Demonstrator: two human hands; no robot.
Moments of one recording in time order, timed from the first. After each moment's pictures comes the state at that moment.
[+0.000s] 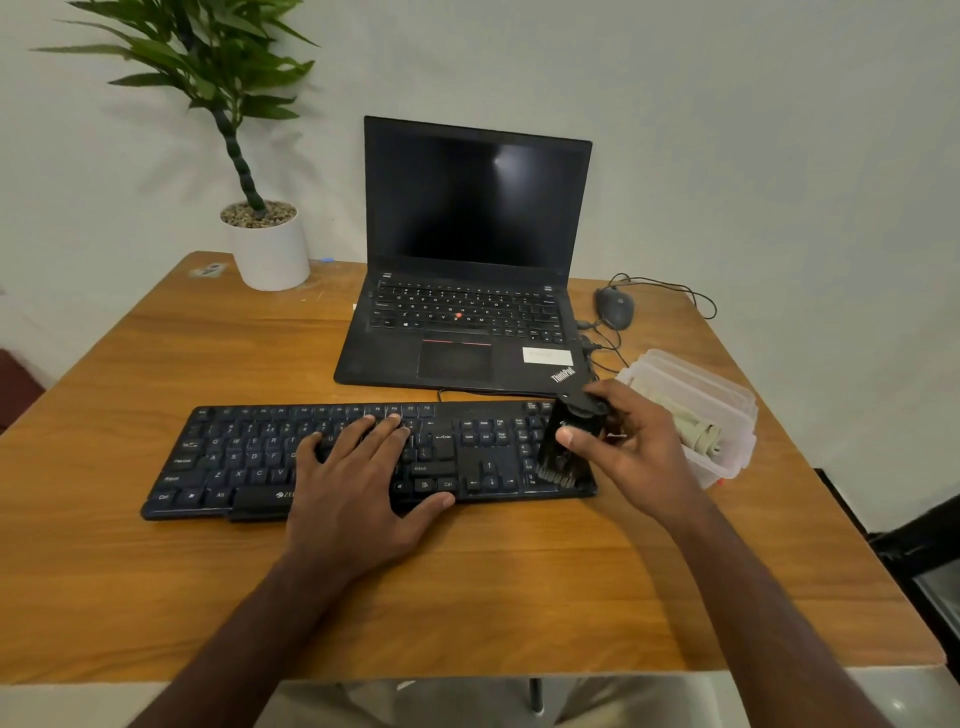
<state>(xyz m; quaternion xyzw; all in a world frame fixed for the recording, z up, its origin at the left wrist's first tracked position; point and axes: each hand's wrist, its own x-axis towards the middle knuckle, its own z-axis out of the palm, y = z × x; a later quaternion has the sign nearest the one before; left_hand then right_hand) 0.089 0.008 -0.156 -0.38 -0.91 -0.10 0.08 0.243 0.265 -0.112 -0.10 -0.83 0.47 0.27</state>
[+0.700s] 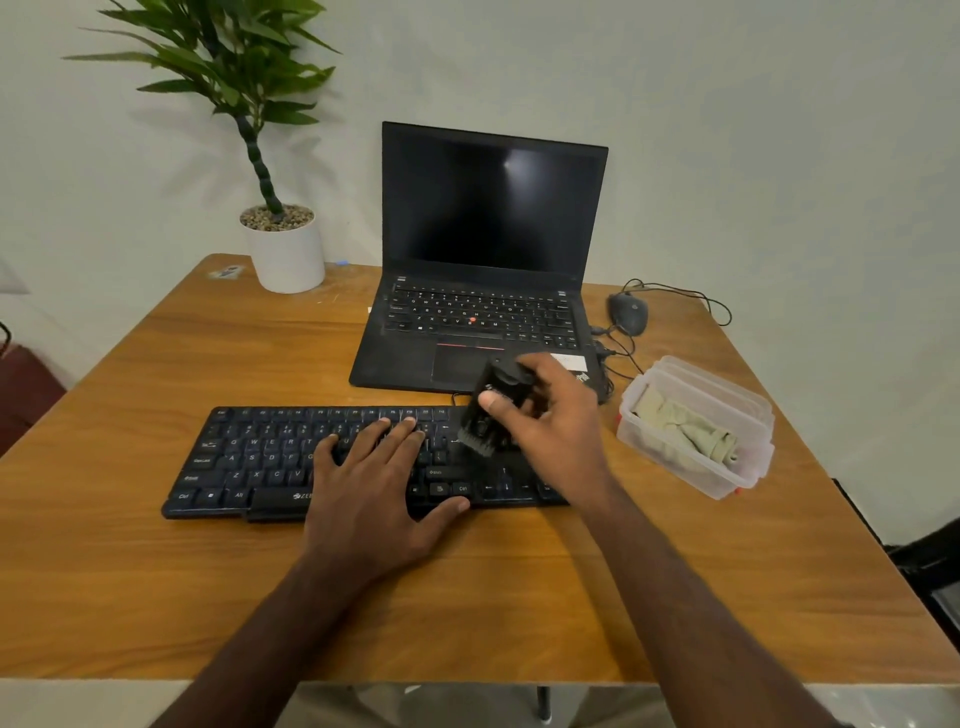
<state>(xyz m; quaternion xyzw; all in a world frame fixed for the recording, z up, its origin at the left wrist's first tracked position) 0.090 0.008 -0.156 -0.38 -0.92 -0.09 0.07 0.172 0.199 -0.103 -0.15 -0.83 0.45 0.31</state>
